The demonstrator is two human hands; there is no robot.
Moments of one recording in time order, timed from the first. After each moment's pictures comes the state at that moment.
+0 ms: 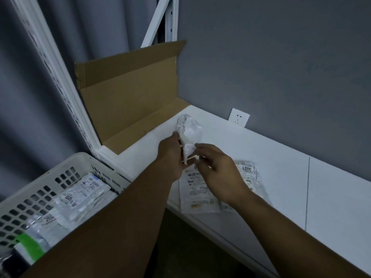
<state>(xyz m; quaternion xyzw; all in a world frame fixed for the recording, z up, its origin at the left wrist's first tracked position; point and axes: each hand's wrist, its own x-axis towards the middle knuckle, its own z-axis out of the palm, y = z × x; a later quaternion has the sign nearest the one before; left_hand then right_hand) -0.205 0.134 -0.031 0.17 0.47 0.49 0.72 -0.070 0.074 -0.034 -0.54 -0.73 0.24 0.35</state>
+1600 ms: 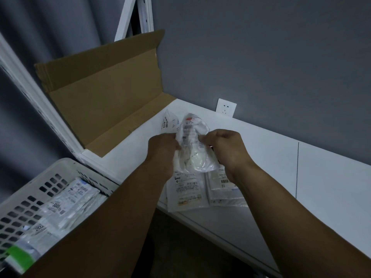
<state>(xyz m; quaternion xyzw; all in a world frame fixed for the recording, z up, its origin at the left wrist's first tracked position) -0.175 0.137 -0.023 0.32 0.59 0.44 0.60 -0.027 0.107 -0.011 -0.62 -0.40 0.47 0.48</state>
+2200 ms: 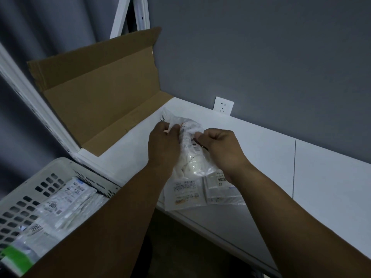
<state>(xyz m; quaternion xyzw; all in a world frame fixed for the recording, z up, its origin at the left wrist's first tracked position) -0.163 0.131 -0.024 0.47 0.64 0.46 0.39 -0.027 0.100 -0.011 -0.57 -0.49 0.45 0.48</state>
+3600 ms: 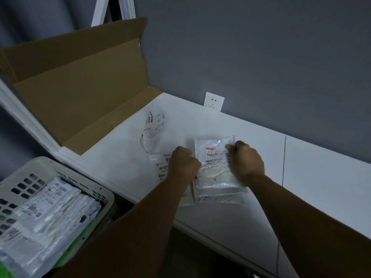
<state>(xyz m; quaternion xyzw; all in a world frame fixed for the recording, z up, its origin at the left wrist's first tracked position) -0.093 0.123 -0.087 0.49 0.66 0.31 0.48 0.078 0.116 -0.098 -0.80 -0.56 0.11 0.20</state>
